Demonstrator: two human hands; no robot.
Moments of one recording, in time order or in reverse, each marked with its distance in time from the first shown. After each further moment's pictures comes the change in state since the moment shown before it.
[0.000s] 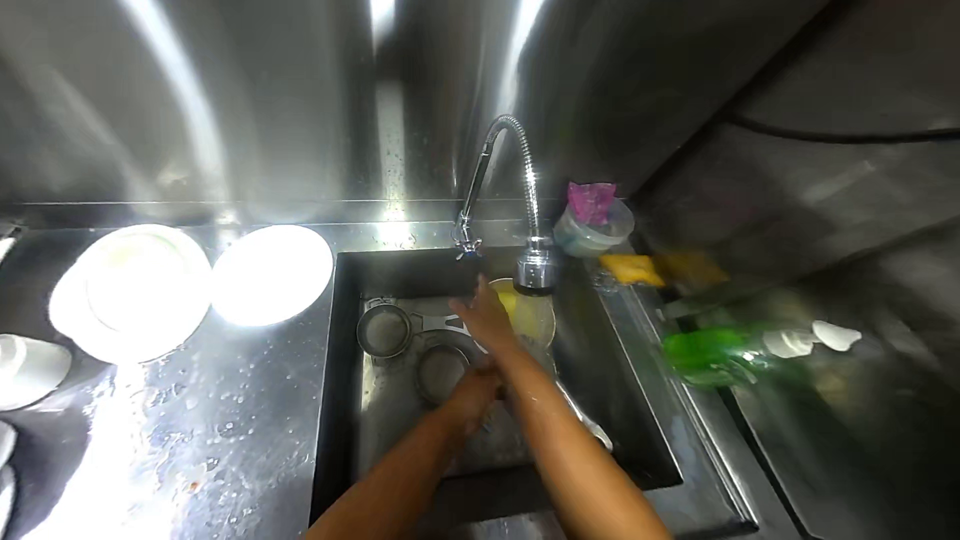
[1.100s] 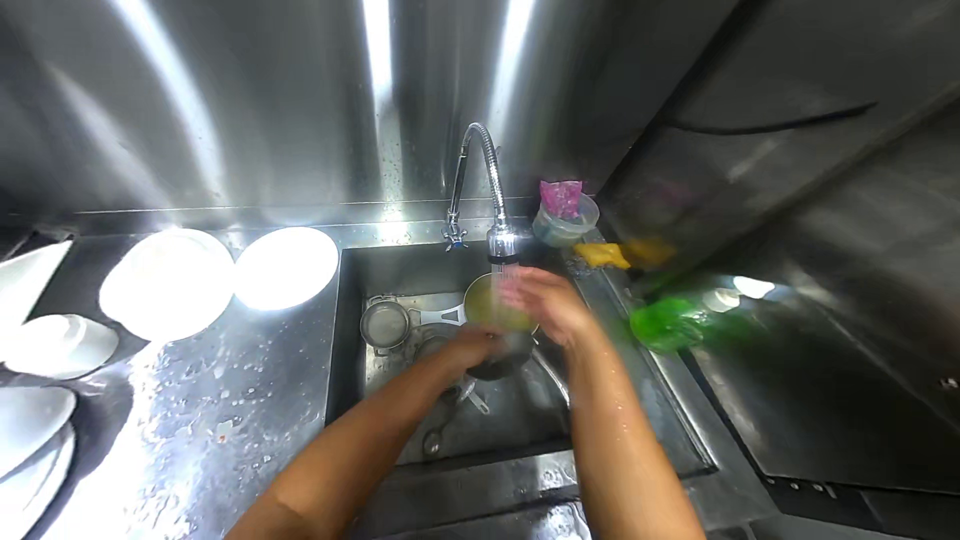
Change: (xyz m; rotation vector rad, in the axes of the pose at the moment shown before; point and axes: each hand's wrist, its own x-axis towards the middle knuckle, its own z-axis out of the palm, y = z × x) left_hand -0.018 0.041 0.007 0.673 -0.138 0.136; right_hand -0.064 -0.001 -0.099 0.586 0.013 0.044
